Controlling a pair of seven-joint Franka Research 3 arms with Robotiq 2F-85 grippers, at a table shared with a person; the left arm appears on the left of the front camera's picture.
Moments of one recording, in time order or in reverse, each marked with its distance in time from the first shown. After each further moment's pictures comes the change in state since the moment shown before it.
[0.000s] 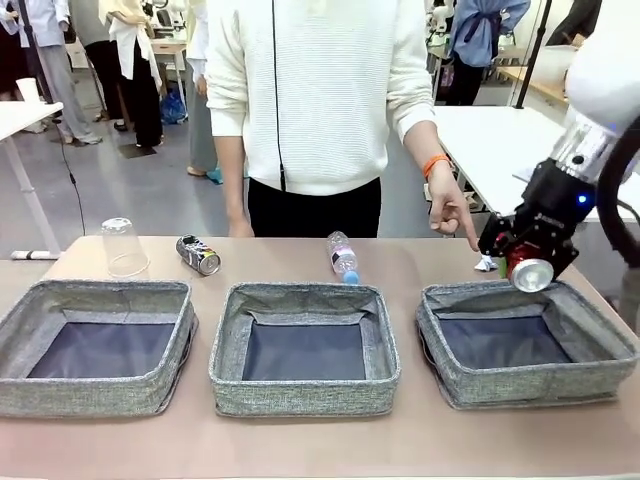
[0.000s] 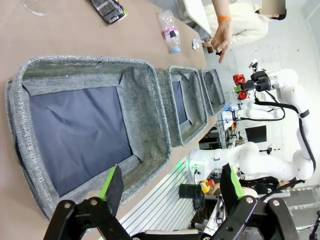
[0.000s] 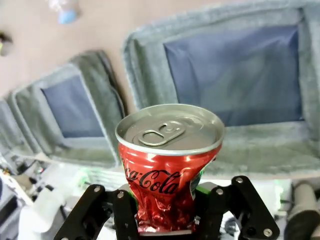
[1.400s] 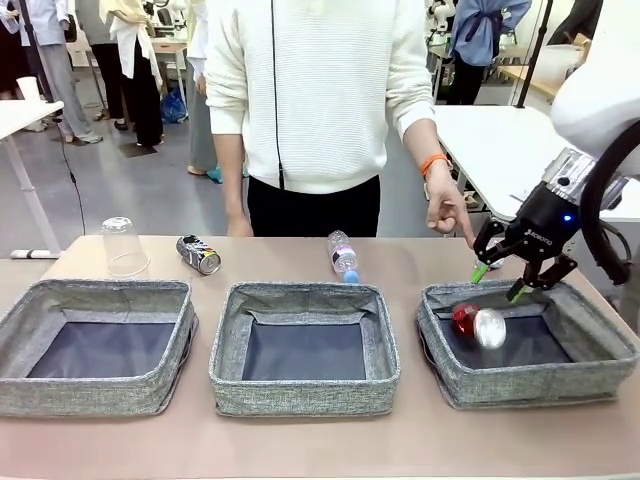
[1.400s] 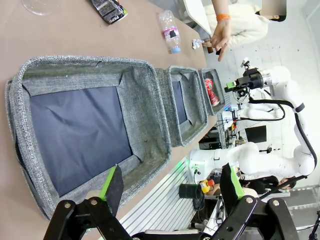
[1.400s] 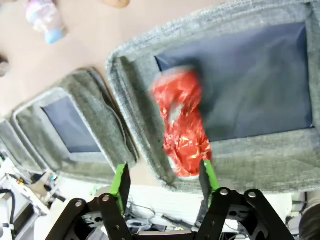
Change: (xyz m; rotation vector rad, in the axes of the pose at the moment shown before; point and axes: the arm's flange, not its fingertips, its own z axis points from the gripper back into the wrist) left arm 0.000 0.000 0.000 0.000 0.000 0.000; right arm 0.020 -0.011 -0.024 0.025 0.014 -0.086
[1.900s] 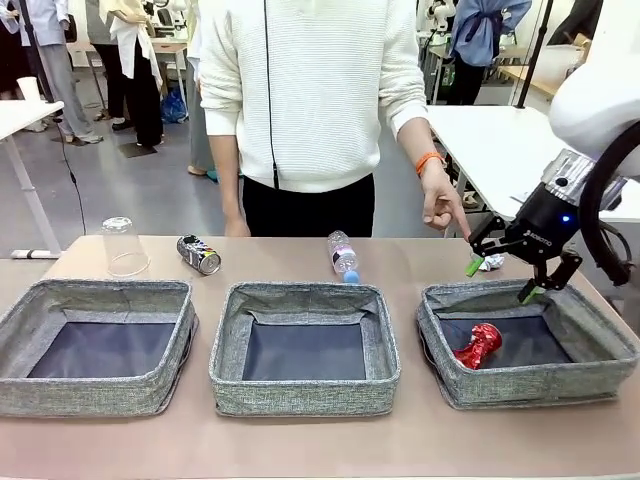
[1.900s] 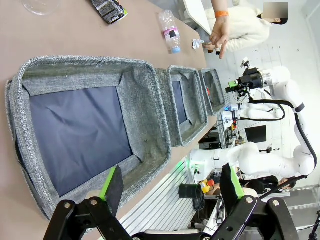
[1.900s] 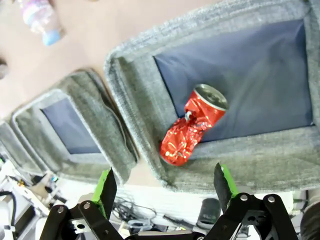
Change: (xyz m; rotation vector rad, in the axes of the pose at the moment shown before) left arm 0.000 0.000 0.000 0.000 0.000 0.000; right arm -0.001 0.002 0.000 -0.003 -0.001 -0.009
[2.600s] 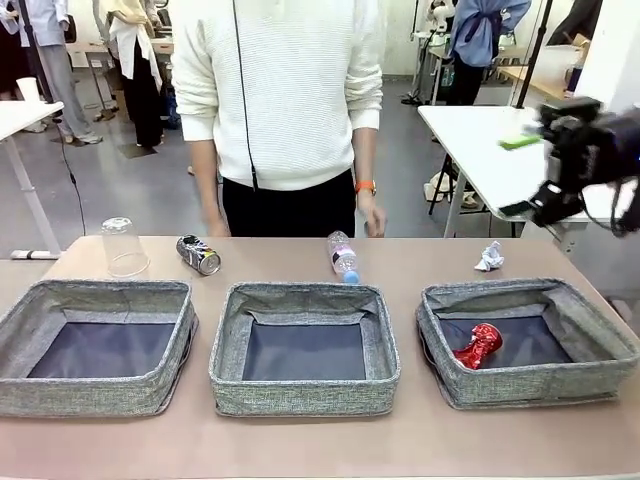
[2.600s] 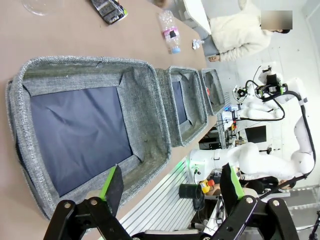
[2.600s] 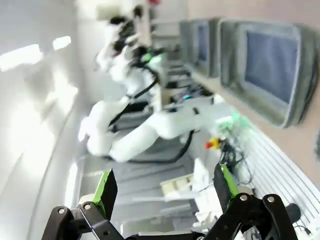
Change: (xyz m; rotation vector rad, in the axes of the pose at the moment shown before) left arm 0.000 0.000 0.000 0.000 0.000 0.000; right arm -0.037 -0.028 0.084 0.958 0.254 0.405
